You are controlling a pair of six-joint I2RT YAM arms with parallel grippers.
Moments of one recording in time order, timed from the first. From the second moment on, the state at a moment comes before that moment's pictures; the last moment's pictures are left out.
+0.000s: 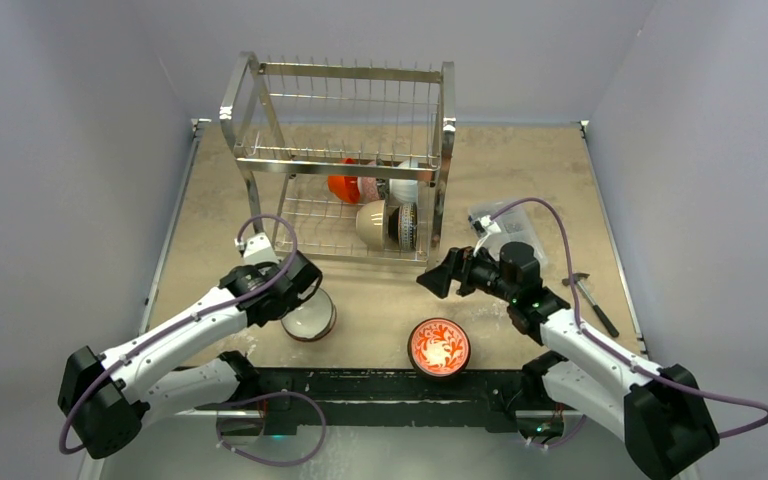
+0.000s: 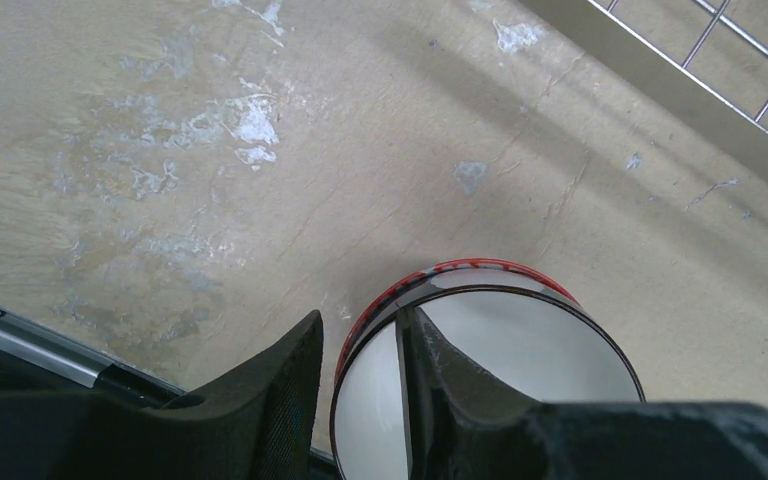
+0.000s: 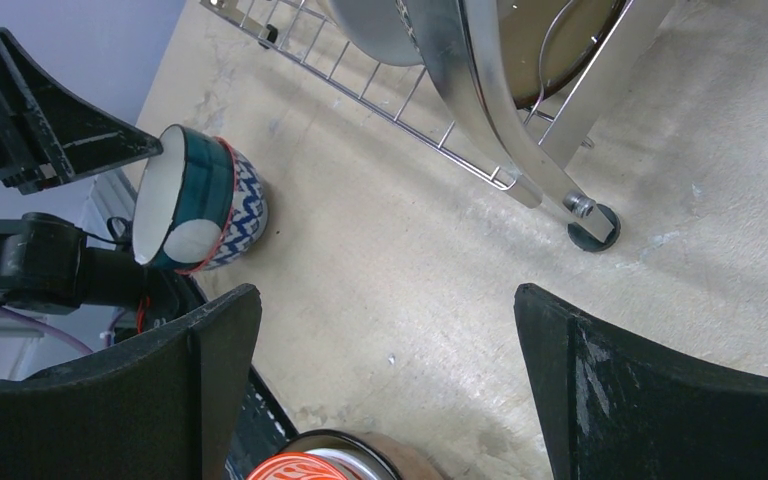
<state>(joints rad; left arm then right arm) -0.76 0.99 0.73 -1.04 -0.62 -1.19 0.46 0.94 0.34 0.22 -0.45 0.56</state>
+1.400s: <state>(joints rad) -0.88 1.23 0.67 -0.44 -0.32 -0.96 0.46 0.91 0.35 0.24 -0.52 0.56</state>
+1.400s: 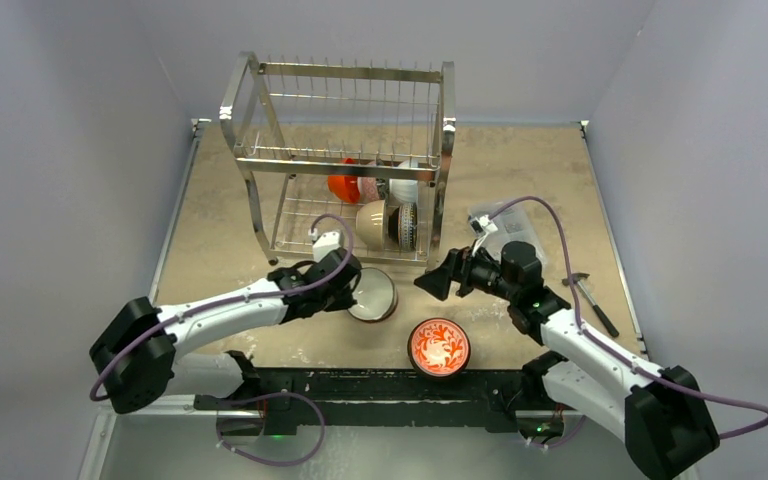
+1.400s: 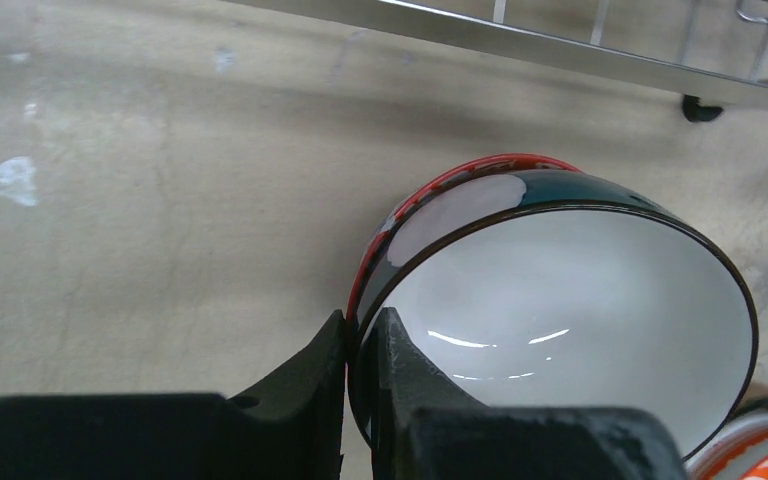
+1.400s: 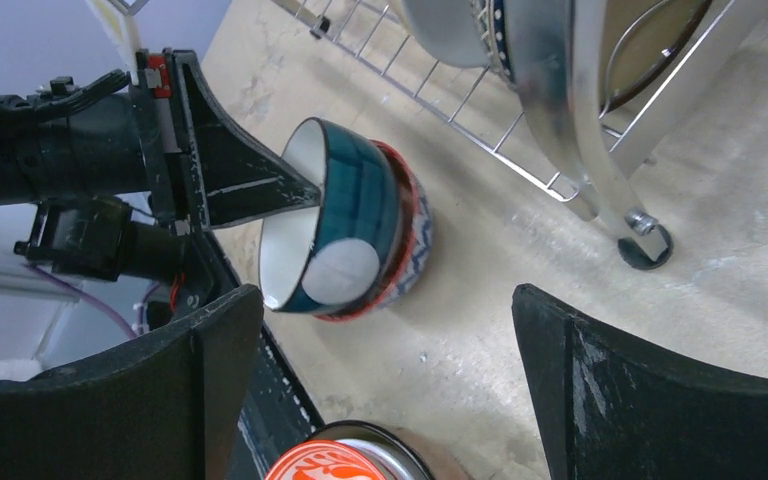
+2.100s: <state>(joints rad) -1.11 1.45 0.90 -0.46 -0.44 -0.90 0.59 1.09 0.35 0.31 -0.51 0.57</state>
